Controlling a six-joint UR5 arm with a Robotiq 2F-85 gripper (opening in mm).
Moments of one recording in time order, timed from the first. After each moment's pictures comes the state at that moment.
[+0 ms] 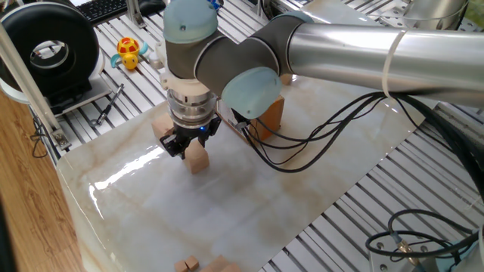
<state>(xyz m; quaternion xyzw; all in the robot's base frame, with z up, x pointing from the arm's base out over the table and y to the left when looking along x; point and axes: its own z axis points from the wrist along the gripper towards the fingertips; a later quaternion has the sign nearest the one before) 0.537 0.163 0.026 0.05 1.00 -0.01 0.05</state>
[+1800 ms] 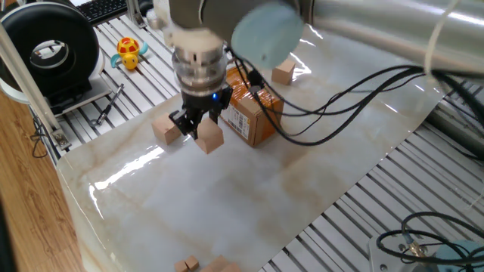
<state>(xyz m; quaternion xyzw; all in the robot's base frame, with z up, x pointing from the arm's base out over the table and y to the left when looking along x) 0.521 0.151 0.134 0.00 1.00 -0.01 0.05</state>
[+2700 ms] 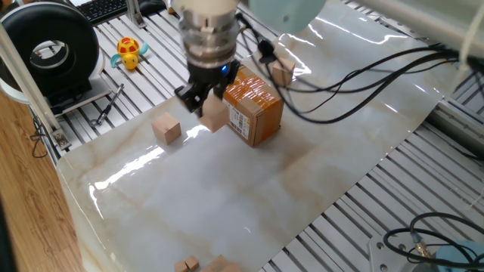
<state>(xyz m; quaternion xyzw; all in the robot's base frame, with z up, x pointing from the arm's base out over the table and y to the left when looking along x) 0.521 0.129 0.190 -0.03 1.00 -0.01 0.08</state>
